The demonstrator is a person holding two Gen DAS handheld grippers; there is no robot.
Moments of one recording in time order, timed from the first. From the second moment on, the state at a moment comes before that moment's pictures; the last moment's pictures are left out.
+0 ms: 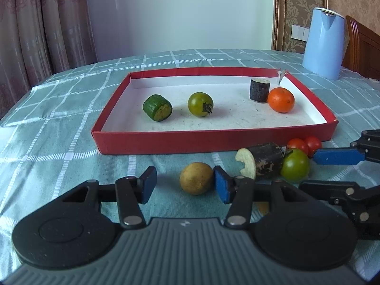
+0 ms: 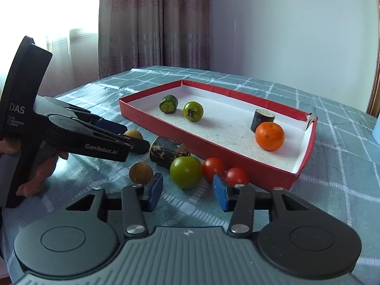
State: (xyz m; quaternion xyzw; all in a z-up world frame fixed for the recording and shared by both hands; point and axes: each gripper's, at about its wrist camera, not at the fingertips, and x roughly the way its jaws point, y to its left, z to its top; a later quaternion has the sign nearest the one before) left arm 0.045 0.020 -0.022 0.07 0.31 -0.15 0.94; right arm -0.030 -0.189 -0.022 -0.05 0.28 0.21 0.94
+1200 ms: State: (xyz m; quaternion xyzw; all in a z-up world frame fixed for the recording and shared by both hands) left arm 0.040 0.034 -0.018 0.05 0.28 -0.05 0.96; right arm -0.034 -0.184 -0.014 -0.05 0.22 0.17 0.96
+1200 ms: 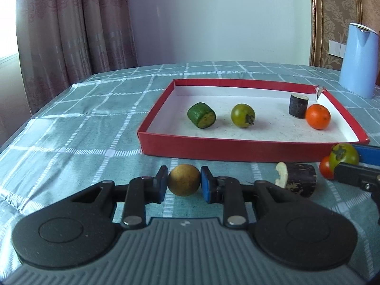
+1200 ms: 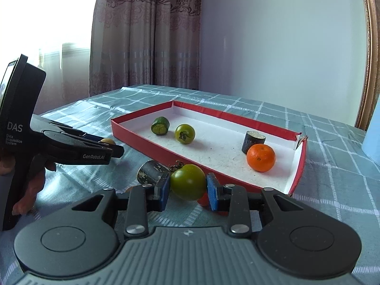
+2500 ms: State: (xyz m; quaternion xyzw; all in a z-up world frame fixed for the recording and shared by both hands) left arm 0.072 -0.023 0.014 0.08 0.24 -0.05 0.97; right arm -0.016 -0.218 0.002 0.02 0.19 0.10 0.98
